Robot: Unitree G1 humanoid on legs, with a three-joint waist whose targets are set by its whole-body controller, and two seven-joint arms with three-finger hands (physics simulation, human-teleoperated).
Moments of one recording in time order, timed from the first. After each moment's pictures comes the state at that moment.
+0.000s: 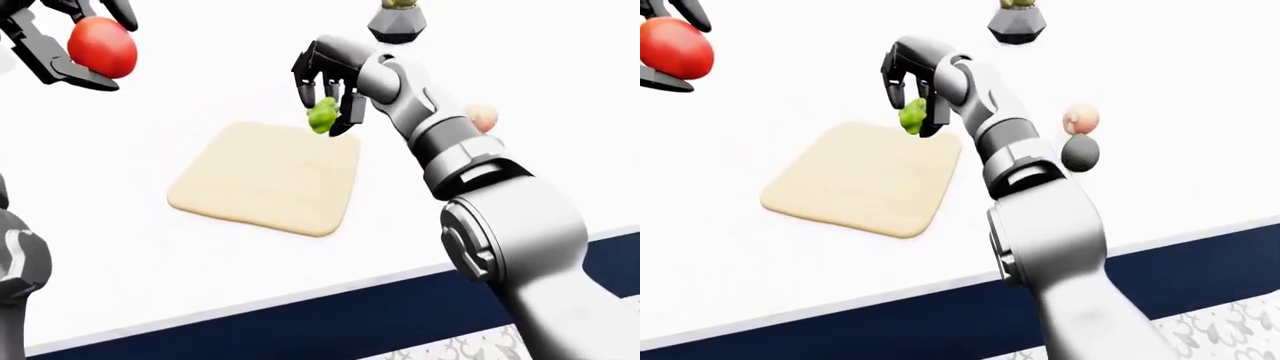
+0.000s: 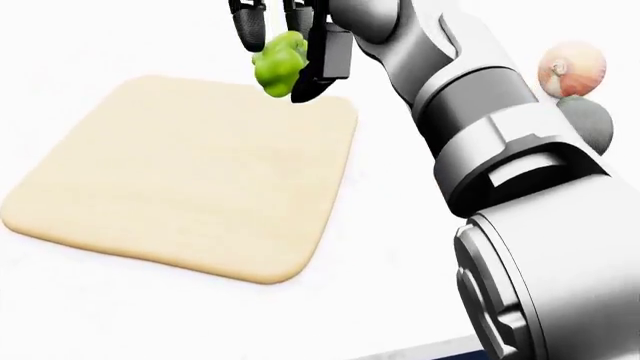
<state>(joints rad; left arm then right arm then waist) -1.48 0.89 0.14 1.26 0.62 -0.56 -0.52 -1.58 -0.14 0.01 1.38 -0.88 -0.32 0.27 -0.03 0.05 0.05</state>
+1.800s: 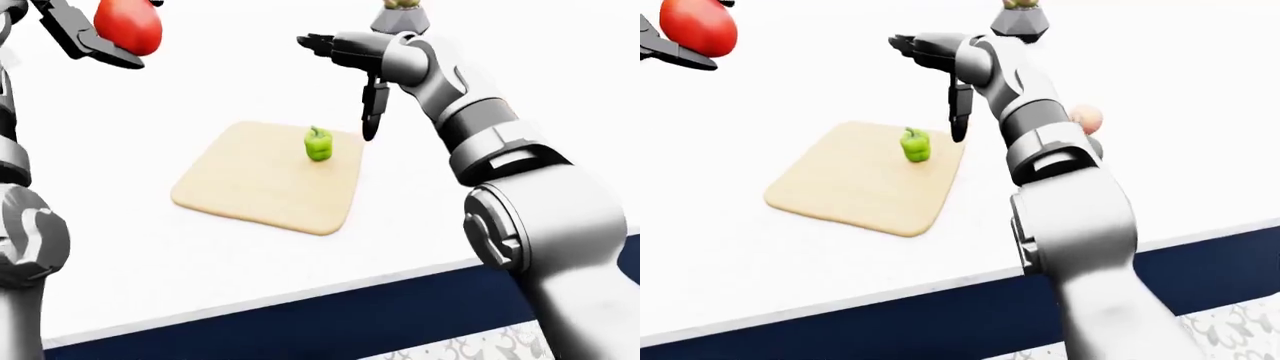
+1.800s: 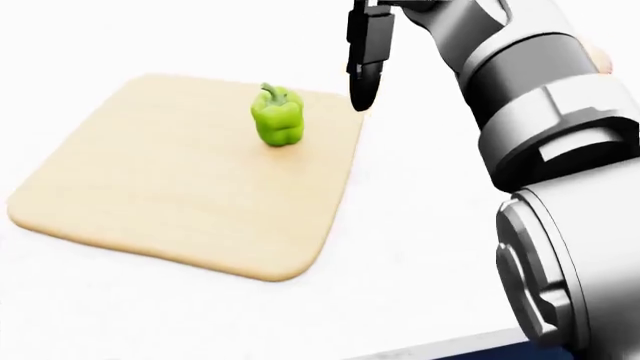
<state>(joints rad) -1.59 0.81 0.13 1.29 0.63 -0.51 -0.51 -1.62 -0.23 0.03 1.36 -0.97 -0.38 0.46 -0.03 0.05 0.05</state>
